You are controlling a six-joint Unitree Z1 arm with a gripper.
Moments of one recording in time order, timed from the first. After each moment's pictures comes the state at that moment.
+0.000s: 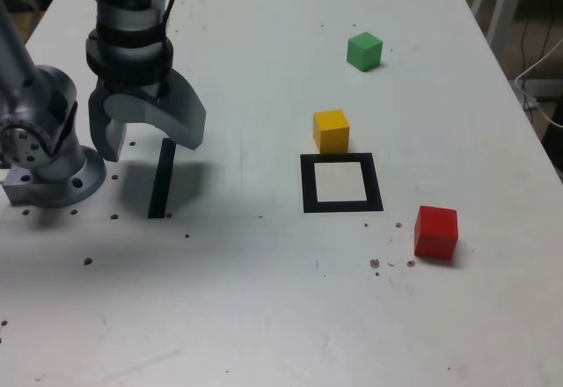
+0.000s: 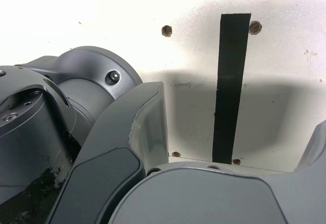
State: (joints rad) arm 0.00 1.47 -0.74 1.08 0.06 -0.02
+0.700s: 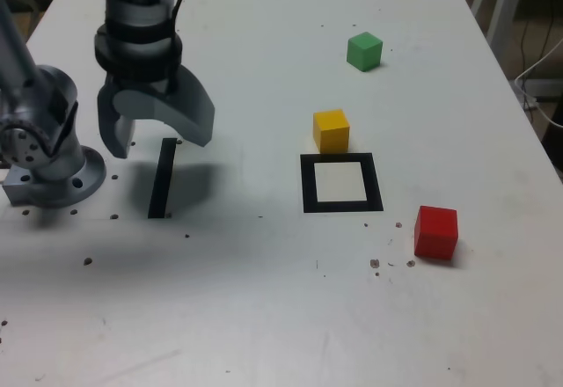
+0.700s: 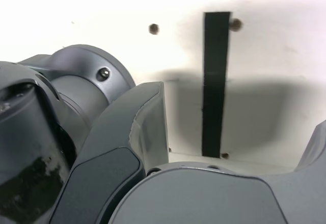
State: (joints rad) arm -0.03 1.50 -0.81 1.11 0.06 -0.03
